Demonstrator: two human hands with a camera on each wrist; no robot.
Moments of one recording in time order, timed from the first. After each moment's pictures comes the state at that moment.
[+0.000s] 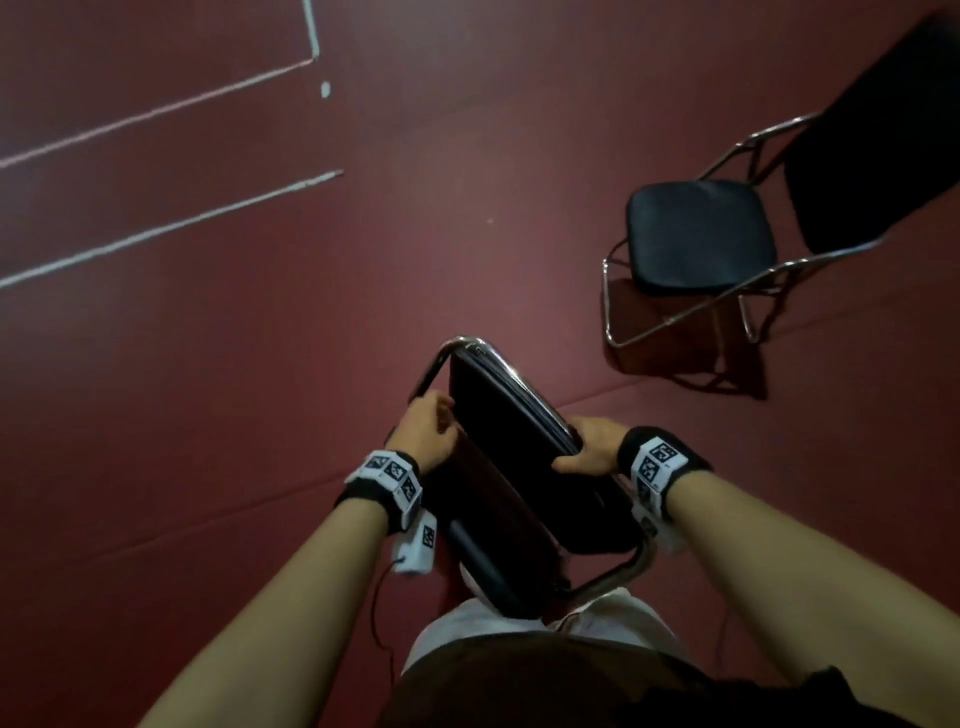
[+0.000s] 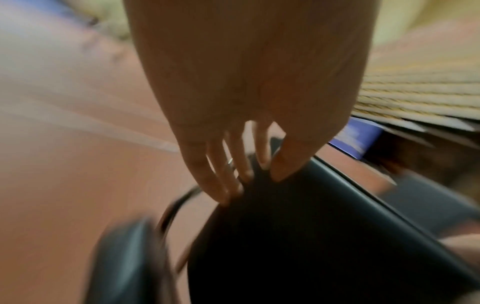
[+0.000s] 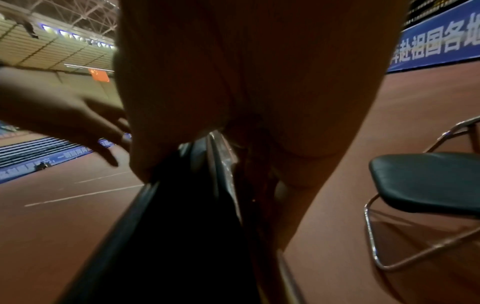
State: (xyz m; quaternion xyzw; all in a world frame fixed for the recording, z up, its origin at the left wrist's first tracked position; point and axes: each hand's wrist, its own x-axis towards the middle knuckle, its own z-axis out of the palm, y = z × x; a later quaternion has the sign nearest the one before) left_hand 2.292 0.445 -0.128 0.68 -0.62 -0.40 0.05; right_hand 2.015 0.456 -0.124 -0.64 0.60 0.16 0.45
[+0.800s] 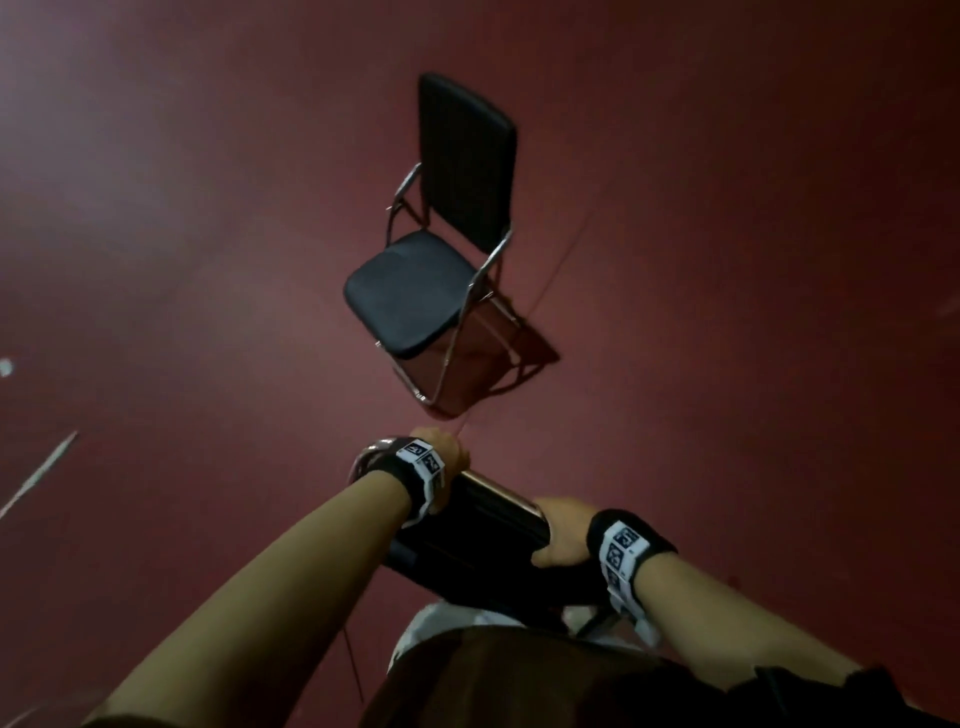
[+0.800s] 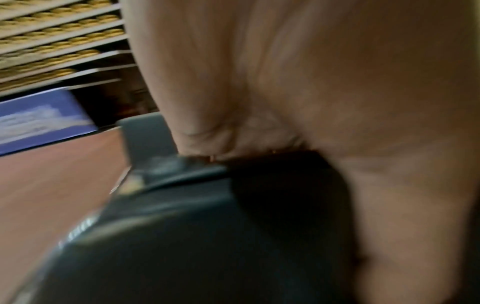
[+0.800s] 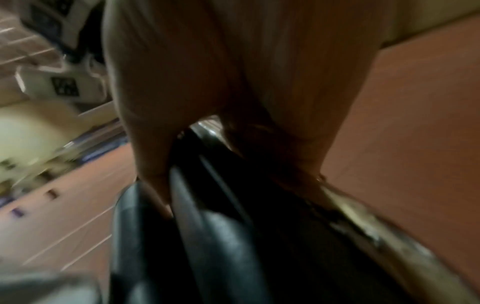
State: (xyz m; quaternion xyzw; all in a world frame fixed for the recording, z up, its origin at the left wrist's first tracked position) left_hand 1.892 0.432 -0.074 0.09 -0.86 0.03 -0.50; right_hand 1.801 0.642 -0.148 -0.46 0.70 -0.03 0.54
